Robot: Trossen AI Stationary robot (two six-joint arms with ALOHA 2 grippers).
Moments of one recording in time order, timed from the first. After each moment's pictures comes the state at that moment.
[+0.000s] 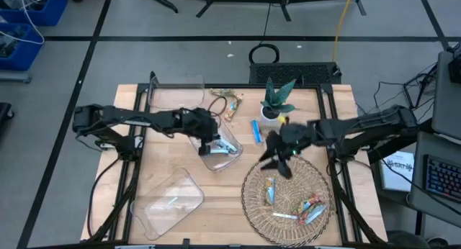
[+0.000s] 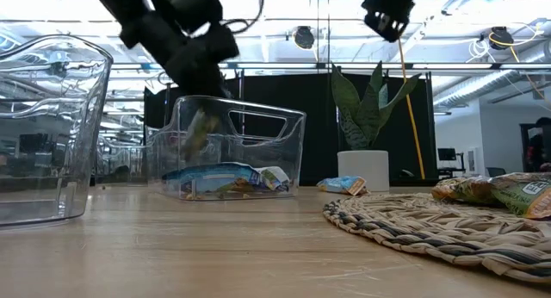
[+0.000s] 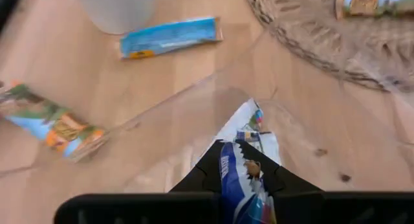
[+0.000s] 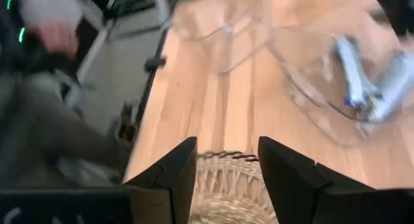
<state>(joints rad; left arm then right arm) 0.17 1.48 0.85 -0.14 0.11 0.13 0.17 1.21 0.97 -0.37 -0.22 0.31</state>
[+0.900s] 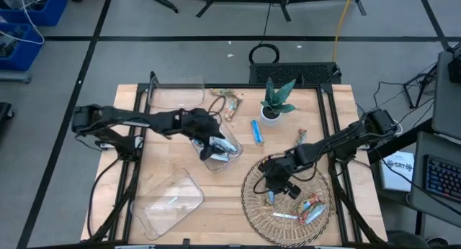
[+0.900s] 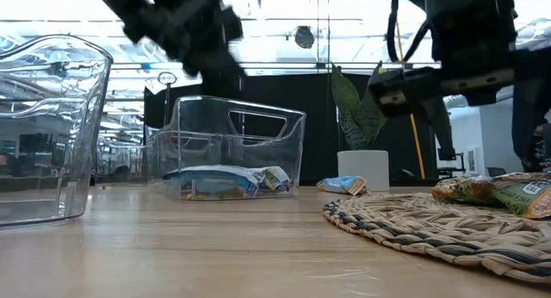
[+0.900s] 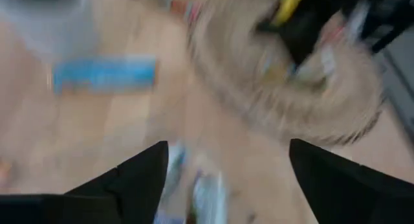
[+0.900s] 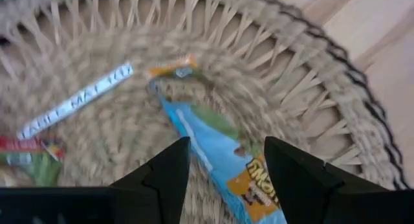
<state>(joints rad) 0.13 1.44 0.87 -0.04 0.29 -0.09 0.30 1.54 0.80 -0.32 -0.32 -0.44</state>
